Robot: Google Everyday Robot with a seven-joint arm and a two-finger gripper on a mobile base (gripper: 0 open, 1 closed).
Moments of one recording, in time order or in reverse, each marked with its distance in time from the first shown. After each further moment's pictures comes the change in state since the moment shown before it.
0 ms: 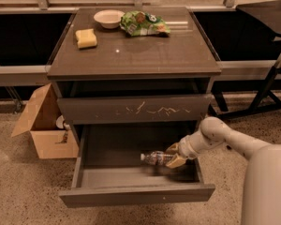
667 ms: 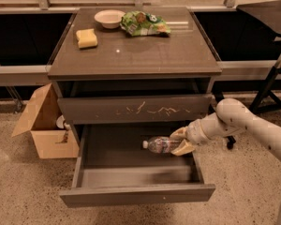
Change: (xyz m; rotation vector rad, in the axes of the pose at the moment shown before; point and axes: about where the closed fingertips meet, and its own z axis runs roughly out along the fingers) arm -0.074 0.015 -0.106 0.047 -0.063 -0.159
